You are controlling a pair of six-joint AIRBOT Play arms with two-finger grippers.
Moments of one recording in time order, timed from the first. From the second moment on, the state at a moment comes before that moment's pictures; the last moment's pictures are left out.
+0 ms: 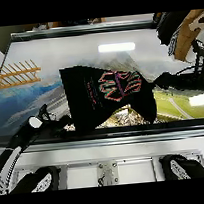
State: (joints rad) left arm -0.06 -1.09 0.47 1.00 -0.81 -1.76; right arm -0.18 -0.91 1.05 -1.04 1.16 1.39
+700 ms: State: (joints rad) left arm -0.27 -1.21 0.64 1.04 -0.85 -1.75; right arm -0.20 -0.91 1.05 -1.06 1.16 1.39
